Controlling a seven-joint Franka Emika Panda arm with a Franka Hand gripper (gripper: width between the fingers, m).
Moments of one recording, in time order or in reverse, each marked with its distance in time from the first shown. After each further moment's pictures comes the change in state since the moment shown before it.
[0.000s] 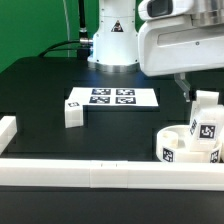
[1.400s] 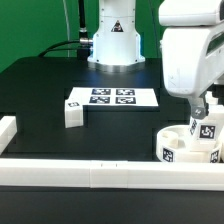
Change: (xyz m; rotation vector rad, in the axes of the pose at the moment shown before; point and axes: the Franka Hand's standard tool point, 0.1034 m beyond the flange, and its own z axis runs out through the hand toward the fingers) arm 0.002 0.016 0.010 -0.102 -0.034 -1.221
